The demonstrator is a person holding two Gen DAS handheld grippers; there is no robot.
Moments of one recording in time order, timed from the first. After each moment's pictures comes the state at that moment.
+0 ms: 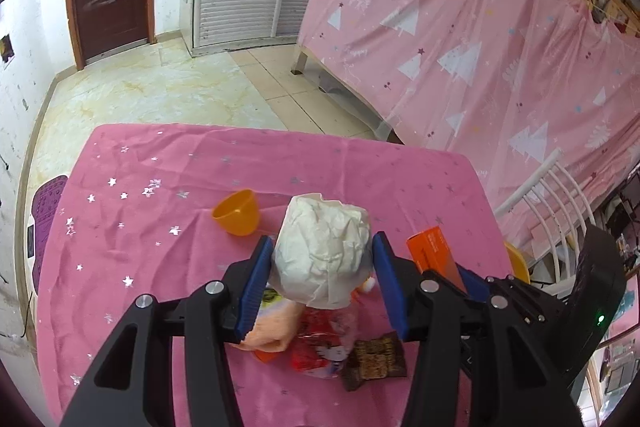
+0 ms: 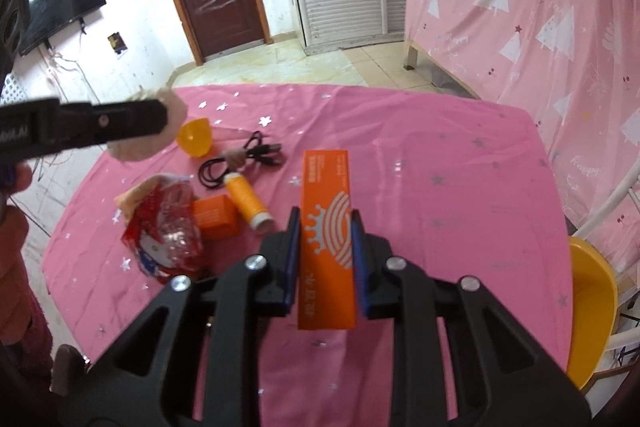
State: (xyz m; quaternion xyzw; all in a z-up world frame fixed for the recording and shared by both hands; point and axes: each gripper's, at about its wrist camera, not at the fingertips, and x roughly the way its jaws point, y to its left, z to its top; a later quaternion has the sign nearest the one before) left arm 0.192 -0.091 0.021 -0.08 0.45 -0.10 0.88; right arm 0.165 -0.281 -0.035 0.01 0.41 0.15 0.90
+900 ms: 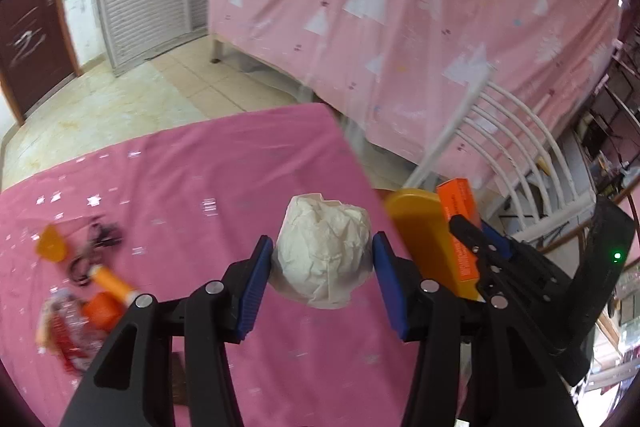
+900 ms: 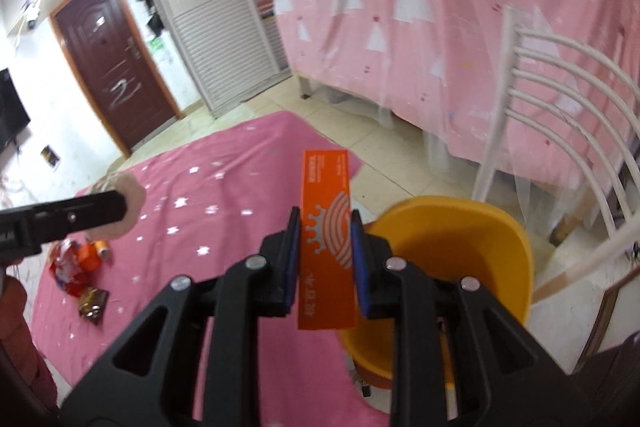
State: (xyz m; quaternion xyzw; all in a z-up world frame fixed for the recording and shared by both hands) left arm 0.190 -0.308 0.014 0.01 0.48 -0.21 0.85; right arm 0.121 -0.502 -0.050 0.15 0.35 -0.02 0.92
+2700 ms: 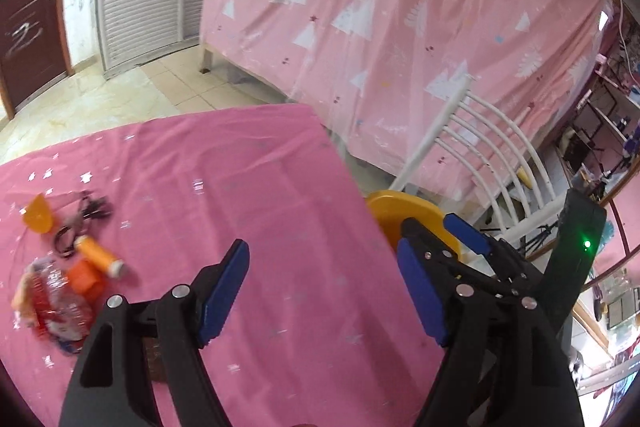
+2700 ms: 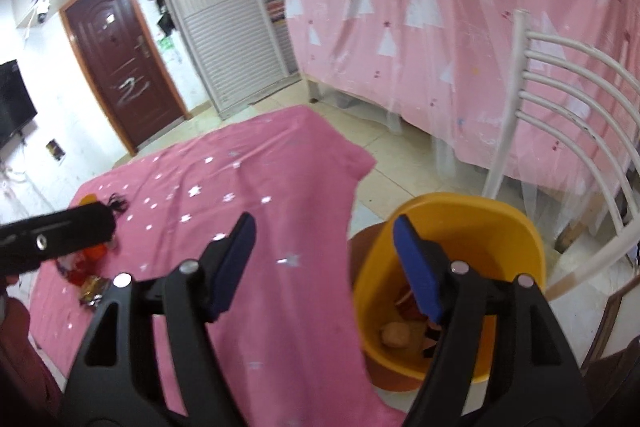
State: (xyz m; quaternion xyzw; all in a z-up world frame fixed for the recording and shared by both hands) left arm 0.159 -0.277 0.014 -0.03 0.45 -0.23 0.87; right arm 0.118 -0.471 -0.051 0.13 0.34 0.00 0.93
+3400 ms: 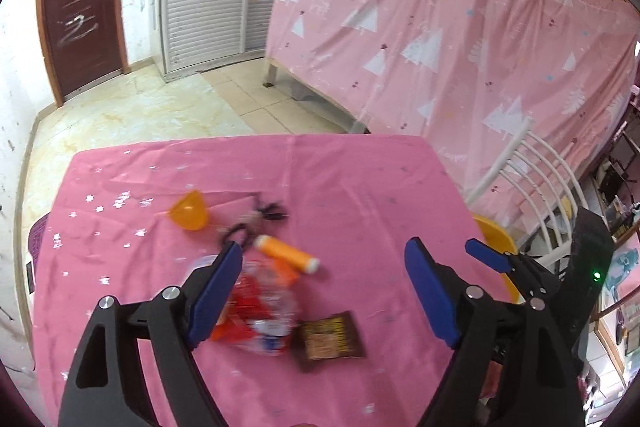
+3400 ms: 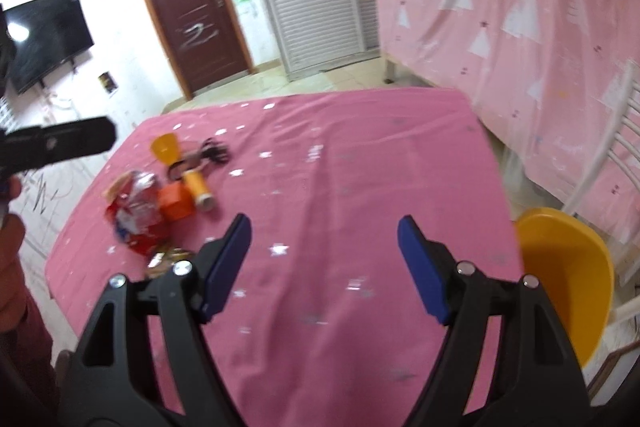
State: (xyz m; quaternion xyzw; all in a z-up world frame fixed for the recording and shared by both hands) left arm 0.165 -0.124 0.033 -0.04 0.43 -0.14 0.89; right arm 0.132 -0.342 -0.046 0.06 0.37 0.13 0.92
